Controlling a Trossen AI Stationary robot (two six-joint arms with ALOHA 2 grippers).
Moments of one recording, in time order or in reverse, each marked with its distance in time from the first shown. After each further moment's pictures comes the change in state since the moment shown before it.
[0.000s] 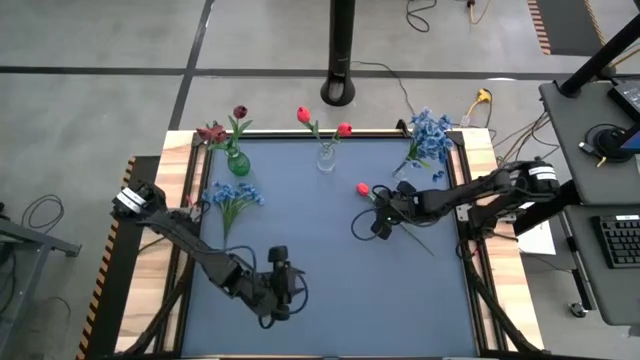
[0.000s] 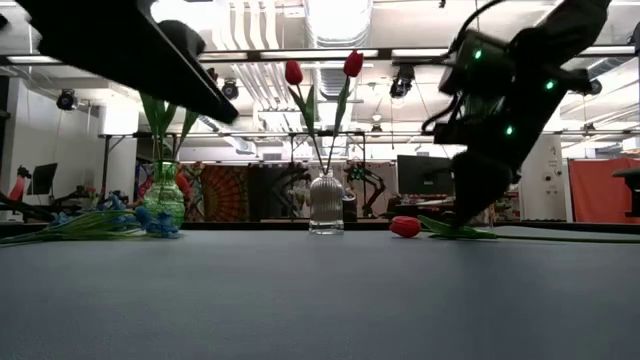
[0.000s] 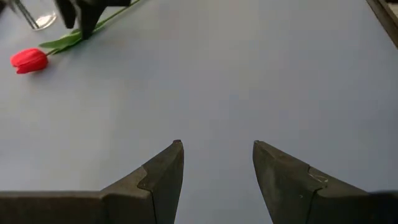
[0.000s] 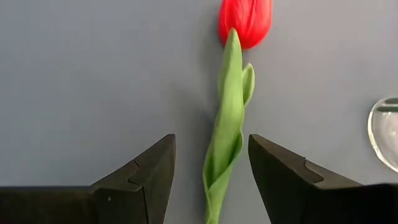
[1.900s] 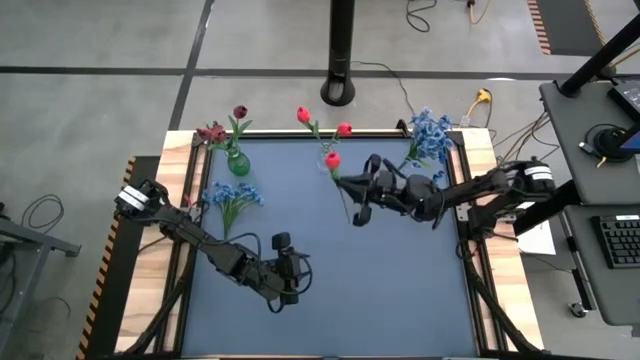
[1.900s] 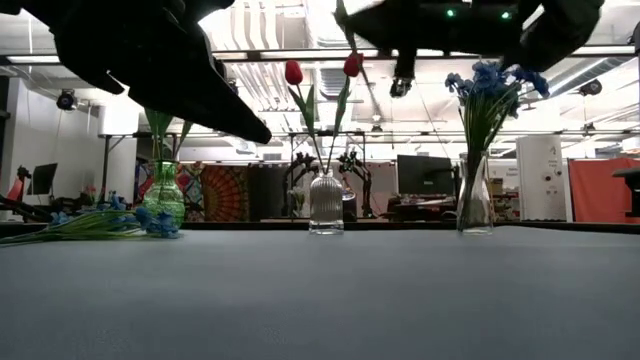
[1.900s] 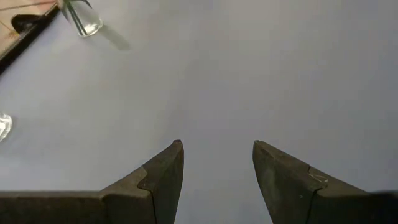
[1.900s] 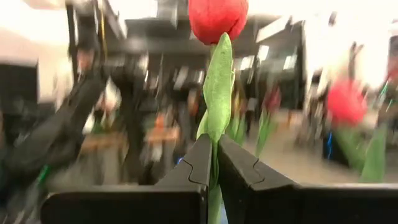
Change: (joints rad) left arm 0.098 -0.001 -0.080 0.150 -0.052 0.064; right arm -0.002 0.030 0.033 1.413 -0.221 -0.469
